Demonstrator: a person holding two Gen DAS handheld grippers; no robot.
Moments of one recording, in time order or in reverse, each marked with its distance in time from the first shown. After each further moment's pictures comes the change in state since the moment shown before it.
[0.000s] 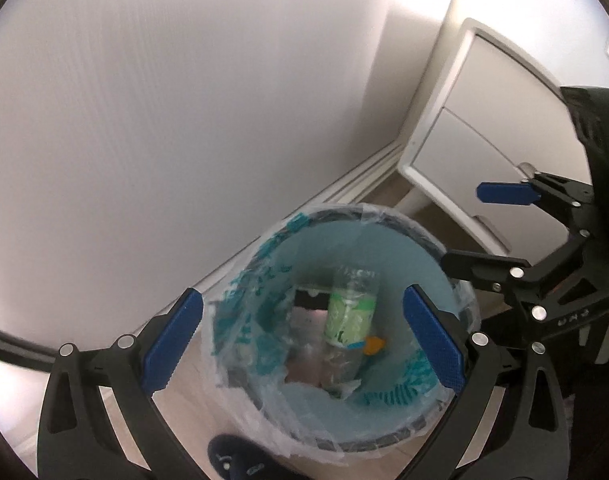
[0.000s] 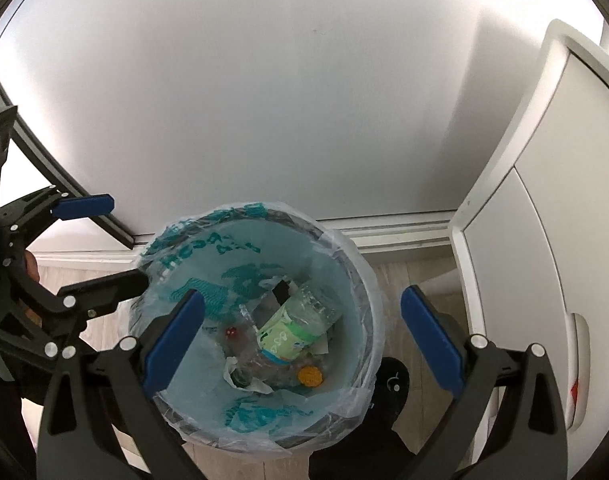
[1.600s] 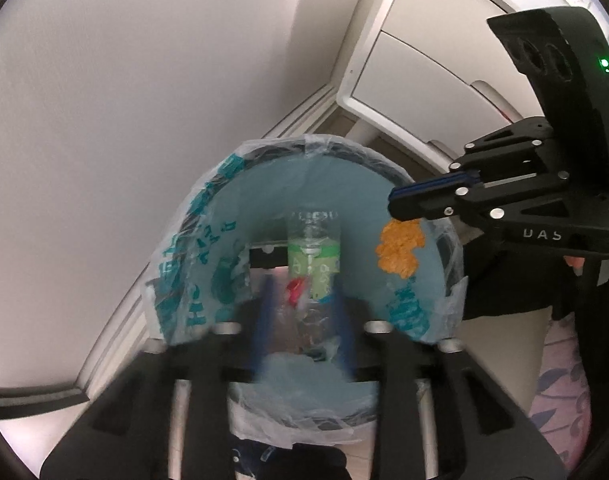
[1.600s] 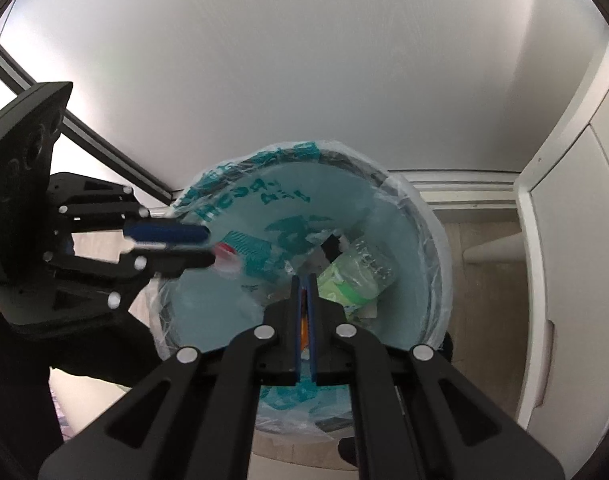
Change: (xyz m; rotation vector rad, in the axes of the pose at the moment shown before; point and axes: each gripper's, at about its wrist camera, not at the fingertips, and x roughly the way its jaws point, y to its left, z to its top) left arm 0.040 -0.004 -0.019 0.173 0.157 -0.192; right arm 0.033 0.012 -0.009 -0.038 0.160 0.161
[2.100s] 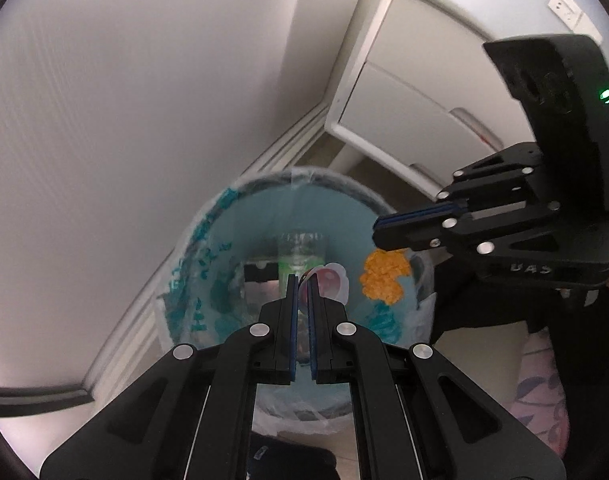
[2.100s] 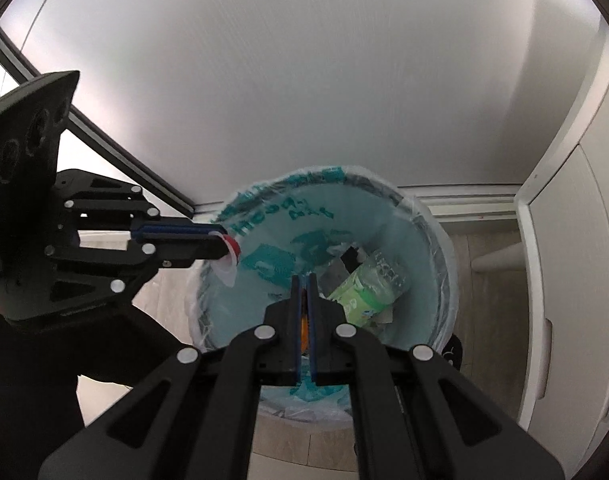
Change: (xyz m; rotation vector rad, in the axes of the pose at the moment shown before) left arm -0.023 -0.007 0.018 -0.008 -0.028 -0.016; right arm -0.028 0.011 0.003 0.012 -0.029 0.063
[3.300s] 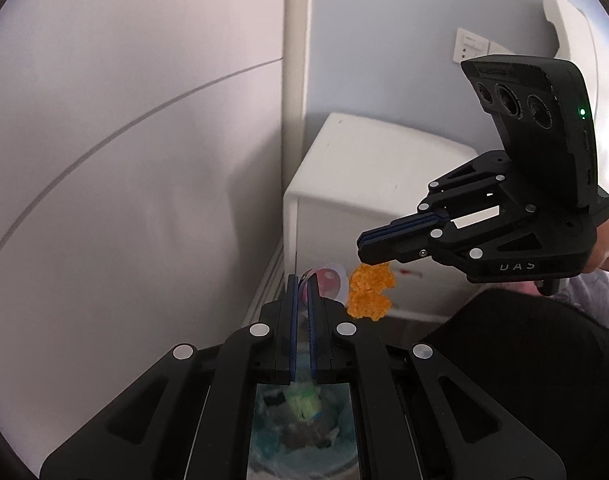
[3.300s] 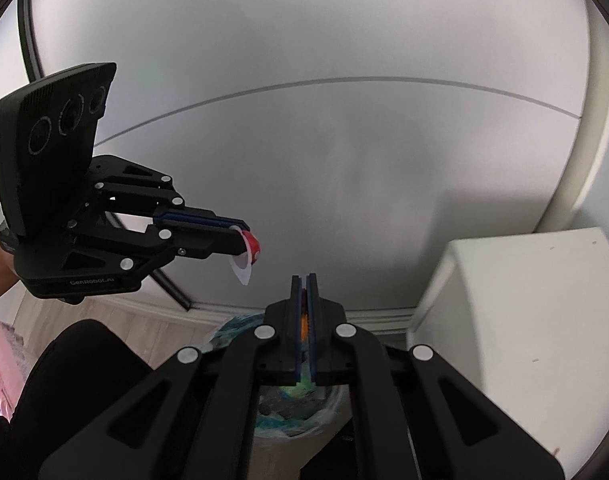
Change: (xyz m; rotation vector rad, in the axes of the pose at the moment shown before) left arm -0.161 -0.085 0.125 0.307 -0.285 -0.013; right arm -0.219 0.004 0.039 -0.101 -0.354 -0.092
